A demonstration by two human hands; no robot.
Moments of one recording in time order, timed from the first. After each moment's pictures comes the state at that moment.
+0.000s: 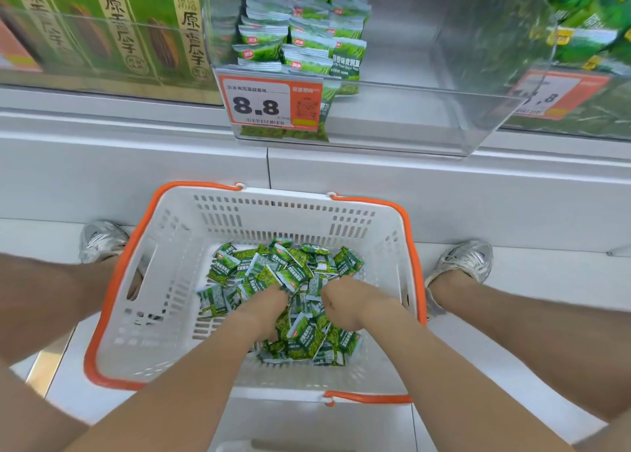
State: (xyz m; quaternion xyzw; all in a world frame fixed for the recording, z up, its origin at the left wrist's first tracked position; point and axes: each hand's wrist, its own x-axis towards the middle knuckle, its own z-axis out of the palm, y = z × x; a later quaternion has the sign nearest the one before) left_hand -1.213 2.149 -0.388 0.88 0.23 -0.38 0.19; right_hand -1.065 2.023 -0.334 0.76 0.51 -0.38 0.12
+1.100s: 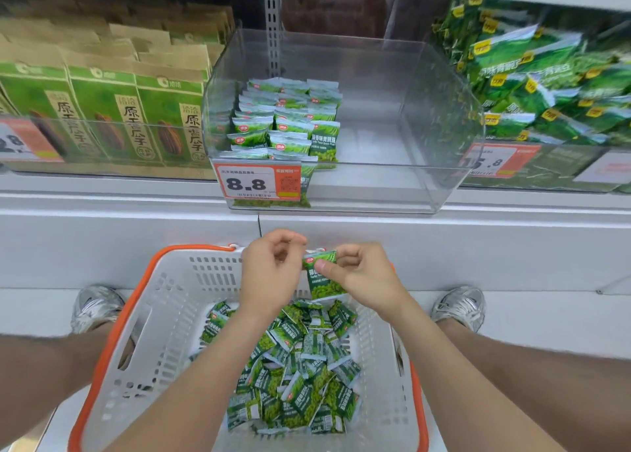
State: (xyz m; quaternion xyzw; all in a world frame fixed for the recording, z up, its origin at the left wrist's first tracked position) left_hand -1.144 2.163 -0.231 0.71 0.34 0.33 0.52; right_hand -1.017 2.044 -0.225 0.74 0.30 -0.31 -0.51
